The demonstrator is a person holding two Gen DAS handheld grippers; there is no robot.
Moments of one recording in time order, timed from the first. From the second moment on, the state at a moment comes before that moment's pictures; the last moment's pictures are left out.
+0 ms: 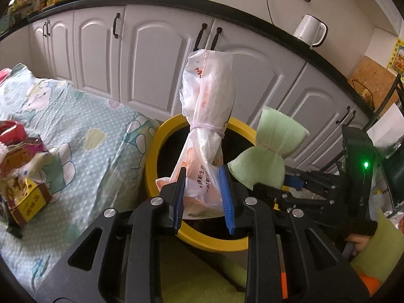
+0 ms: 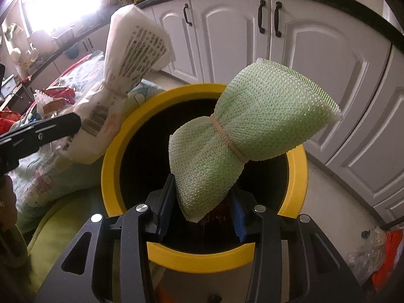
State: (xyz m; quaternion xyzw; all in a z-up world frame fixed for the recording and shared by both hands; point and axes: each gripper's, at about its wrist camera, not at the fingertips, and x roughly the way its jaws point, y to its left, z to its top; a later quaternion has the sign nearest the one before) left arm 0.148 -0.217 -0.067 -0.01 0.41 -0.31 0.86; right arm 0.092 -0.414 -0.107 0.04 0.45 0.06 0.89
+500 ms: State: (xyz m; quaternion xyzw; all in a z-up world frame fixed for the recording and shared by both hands) left arm 0.157 -0.215 -0.074 -0.03 0.42 -0.30 0.86; right arm 0.097 -0.420 -0.118 0.06 0.46 0.06 0.88
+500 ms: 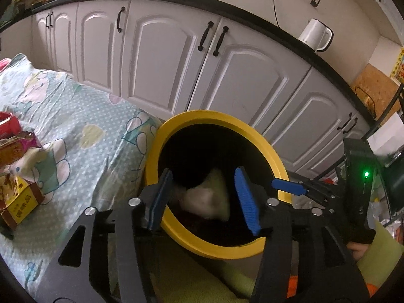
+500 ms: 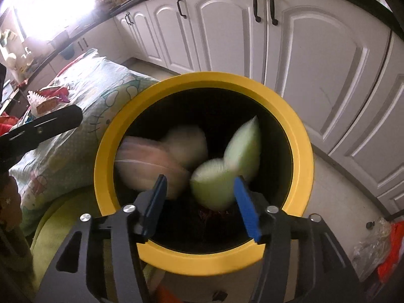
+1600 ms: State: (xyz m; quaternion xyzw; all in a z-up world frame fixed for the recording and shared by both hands) left arm 0.128 -0.151 -0.031 -0.06 0.34 -0.22 0.91; right arm 0.071 -0.394 -0.043 -0.02 0.31 0.04 0.95
